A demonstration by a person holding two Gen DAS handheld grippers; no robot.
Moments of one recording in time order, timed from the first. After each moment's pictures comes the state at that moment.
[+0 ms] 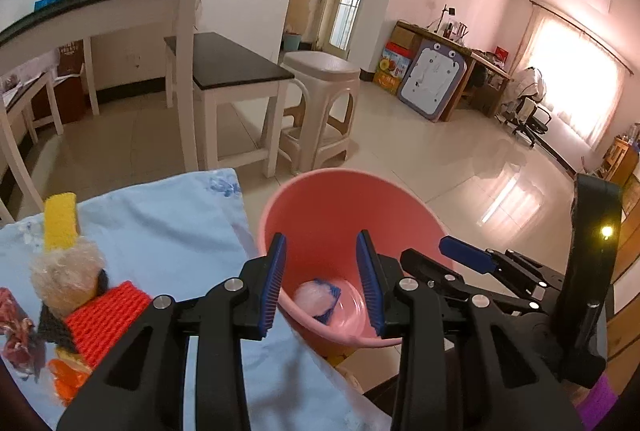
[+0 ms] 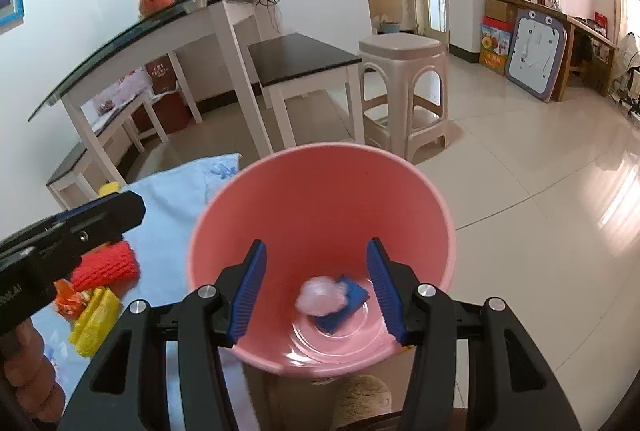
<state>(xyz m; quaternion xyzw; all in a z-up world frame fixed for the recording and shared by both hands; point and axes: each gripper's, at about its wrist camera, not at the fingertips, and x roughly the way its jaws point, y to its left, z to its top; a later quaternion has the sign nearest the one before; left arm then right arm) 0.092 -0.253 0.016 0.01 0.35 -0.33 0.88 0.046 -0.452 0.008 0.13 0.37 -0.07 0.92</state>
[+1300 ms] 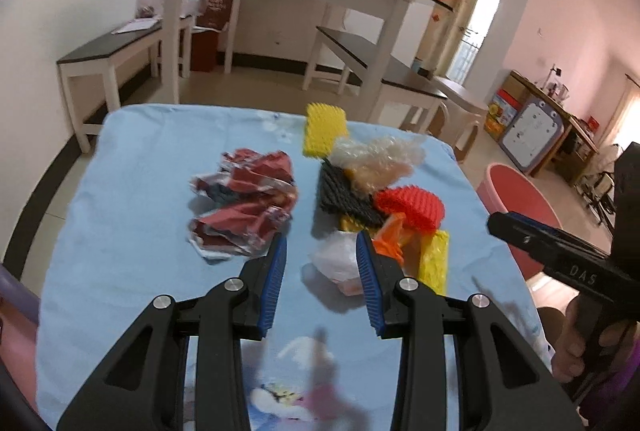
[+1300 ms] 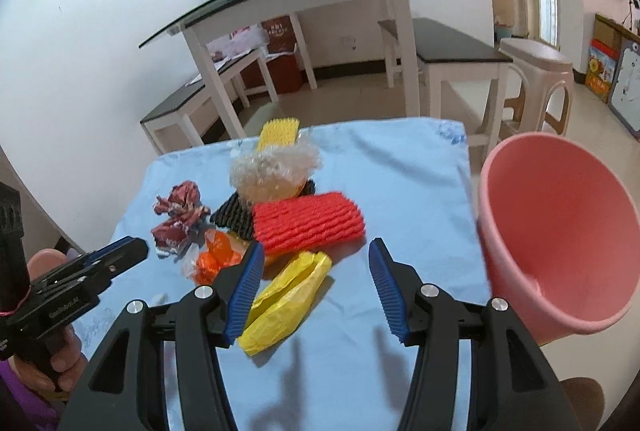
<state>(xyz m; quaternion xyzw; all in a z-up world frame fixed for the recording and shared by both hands) 0.054 0.006 -0.024 -0.07 0.37 -0.14 0.91 0.067 -0.253 0.003 0.09 0.39 0.12 0.91</state>
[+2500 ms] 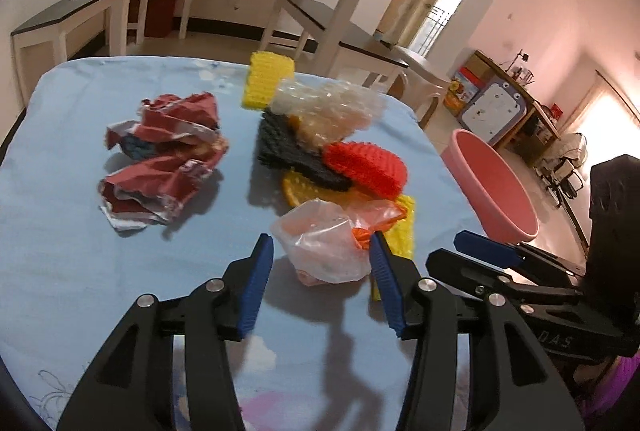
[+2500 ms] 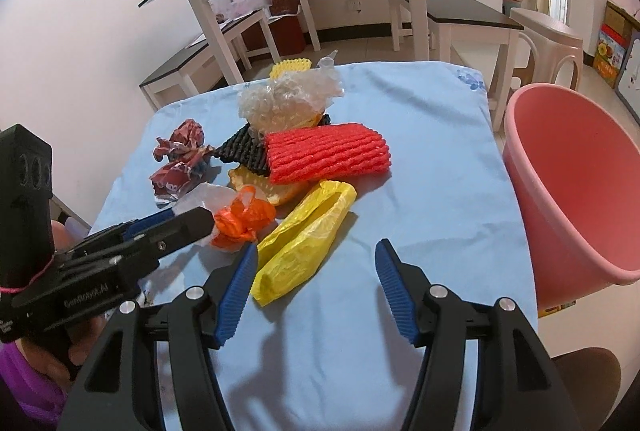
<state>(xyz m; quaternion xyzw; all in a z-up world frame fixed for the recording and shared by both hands) 0.059 -0.022 -0.057 -0.10 0.41 -0.22 0.88 0.051 -0.233 -0.028 0.08 0.45 0.12 0.88</state>
